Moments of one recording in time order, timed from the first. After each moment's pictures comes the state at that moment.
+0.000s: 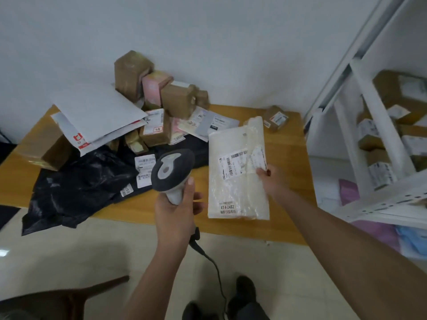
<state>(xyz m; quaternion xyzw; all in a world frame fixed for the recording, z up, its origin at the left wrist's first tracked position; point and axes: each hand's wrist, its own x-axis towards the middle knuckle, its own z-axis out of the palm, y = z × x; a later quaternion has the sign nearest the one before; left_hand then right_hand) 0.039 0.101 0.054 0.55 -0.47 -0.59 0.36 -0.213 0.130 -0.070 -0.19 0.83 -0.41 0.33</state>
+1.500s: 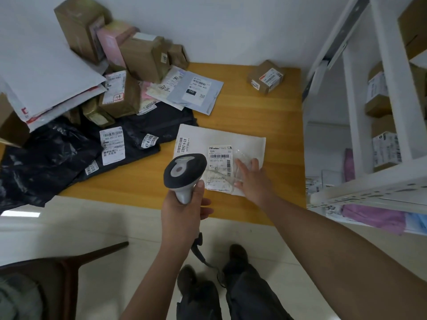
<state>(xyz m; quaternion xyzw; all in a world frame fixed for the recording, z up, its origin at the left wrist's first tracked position) -0.060 0.163 -0.014 0.61 -0.48 -0.59 0.24 -0.251 0.182 -0.177 -0.45 0.86 -0.04 0.25</state>
